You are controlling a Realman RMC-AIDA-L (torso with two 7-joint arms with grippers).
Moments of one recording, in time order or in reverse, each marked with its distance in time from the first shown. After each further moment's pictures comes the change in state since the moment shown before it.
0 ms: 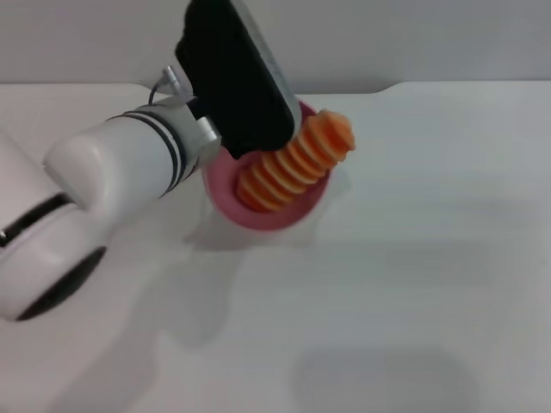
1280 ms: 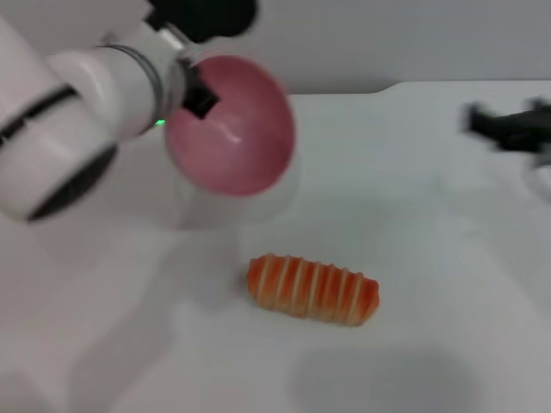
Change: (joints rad) left arm -0.155 -0.001 -0.118 0.027 0.015 -0.356 -0.346; right arm 0.172 -0.015 -0.201 -0.048 0.118 0.291 -0.008
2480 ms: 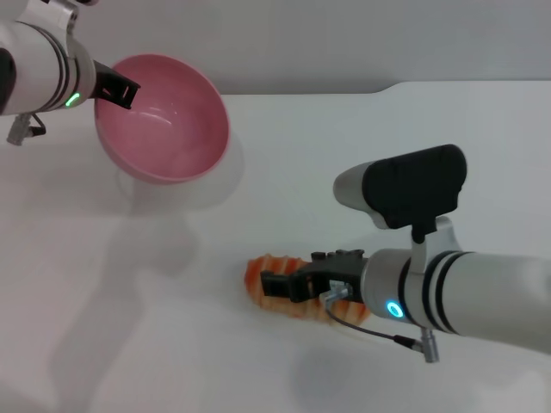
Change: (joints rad) left arm 0.007 0.011 -0.274 -0.091 -0.122 -0.016 0.043; right arm 0.346 0.009 -0.354 0.385 0.238 0.076 0.112
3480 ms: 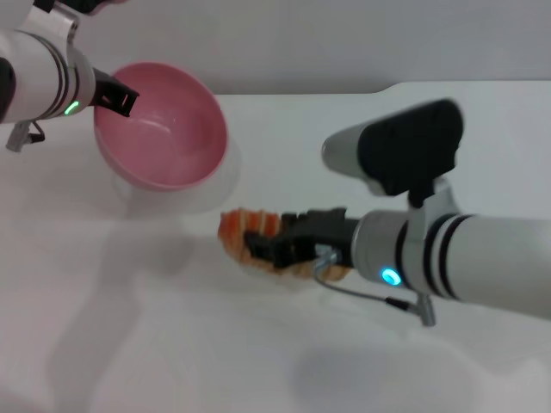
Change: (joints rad) left arm 0.005 -0.001 0.002 -0.024 -0.008 0.025 0.025; right arm 0.017 -0.009 0.038 -0.094 0.058 0.001 -0.133
